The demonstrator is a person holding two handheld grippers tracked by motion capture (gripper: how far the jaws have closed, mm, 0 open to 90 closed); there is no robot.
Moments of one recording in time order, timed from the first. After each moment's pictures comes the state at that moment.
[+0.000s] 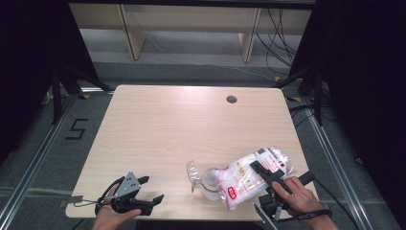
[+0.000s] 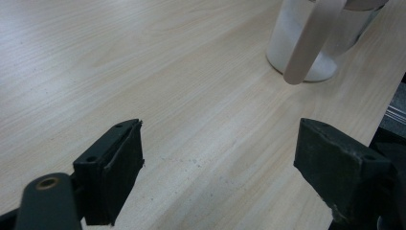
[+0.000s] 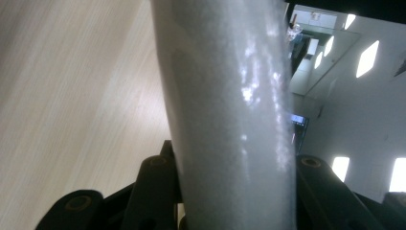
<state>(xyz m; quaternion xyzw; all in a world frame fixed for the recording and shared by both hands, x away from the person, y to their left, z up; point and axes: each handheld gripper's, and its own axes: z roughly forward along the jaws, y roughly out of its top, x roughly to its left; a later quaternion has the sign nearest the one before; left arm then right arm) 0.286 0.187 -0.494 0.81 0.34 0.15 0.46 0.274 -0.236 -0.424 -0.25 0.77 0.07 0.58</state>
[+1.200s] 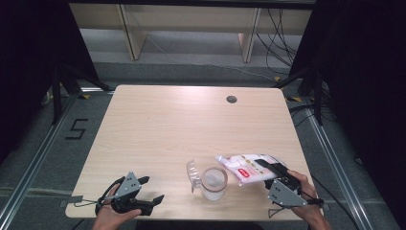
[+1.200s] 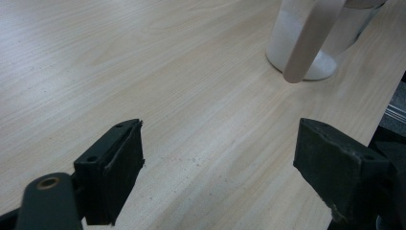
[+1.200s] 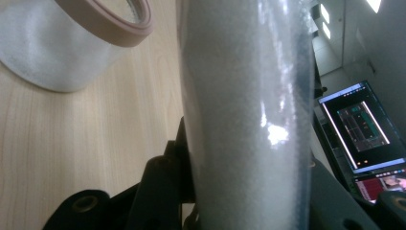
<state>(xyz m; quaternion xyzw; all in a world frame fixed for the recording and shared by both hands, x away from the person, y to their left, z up) 0.286 0.187 -0.494 0.81 0.34 0.14 0.46 0.310 -0.277 -0.451 -0.04 0.81 0.34 0.47</state>
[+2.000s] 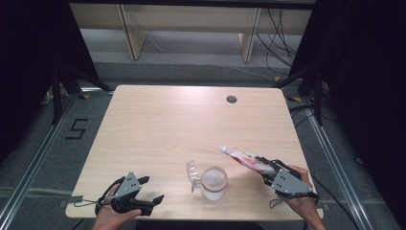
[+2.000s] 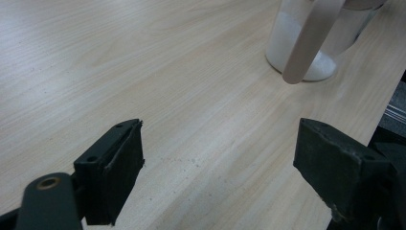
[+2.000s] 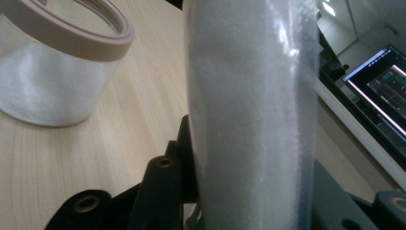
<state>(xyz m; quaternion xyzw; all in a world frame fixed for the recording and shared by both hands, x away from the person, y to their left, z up) 0.286 0.187 -0.493 0.81 0.34 0.14 0.46 0.328 -0.286 -0.468 0.06 0.80 0.44 0.40</state>
